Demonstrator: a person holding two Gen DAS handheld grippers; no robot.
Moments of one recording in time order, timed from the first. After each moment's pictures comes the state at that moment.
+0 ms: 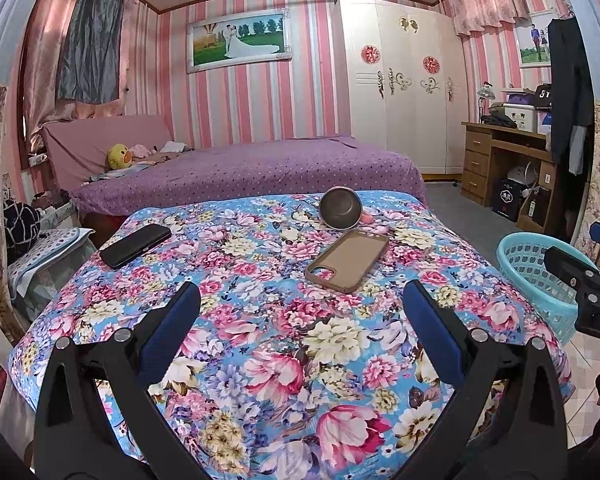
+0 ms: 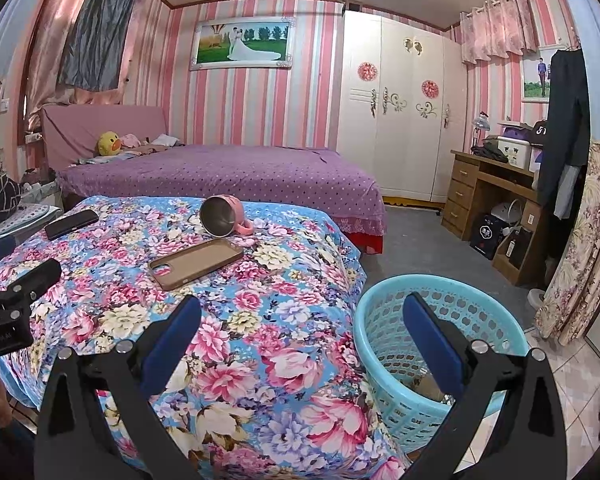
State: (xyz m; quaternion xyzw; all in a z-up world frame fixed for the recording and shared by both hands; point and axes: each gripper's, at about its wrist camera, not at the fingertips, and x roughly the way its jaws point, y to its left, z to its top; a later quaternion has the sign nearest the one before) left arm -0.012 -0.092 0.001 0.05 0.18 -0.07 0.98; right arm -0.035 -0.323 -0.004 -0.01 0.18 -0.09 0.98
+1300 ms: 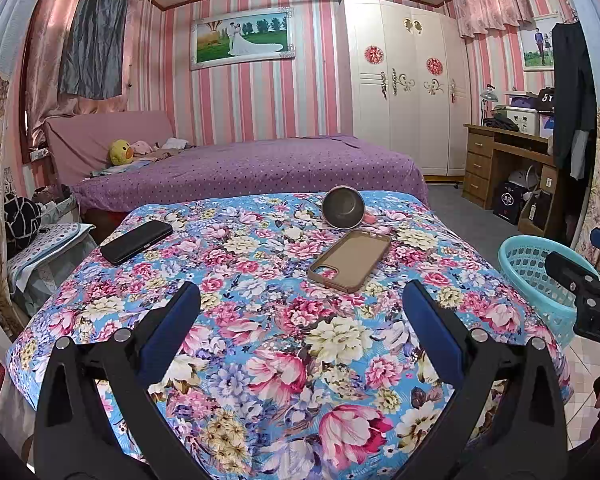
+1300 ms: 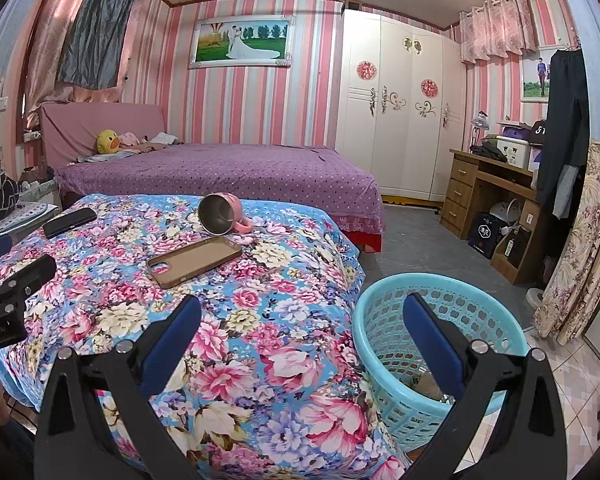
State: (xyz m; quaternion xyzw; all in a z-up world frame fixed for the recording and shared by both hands) left arm -0.012 -0.089 0.000 0.04 0.18 -0.07 0.98; right arm -0.036 -0.325 -0.004 -0.01 0.18 -0.09 0.98
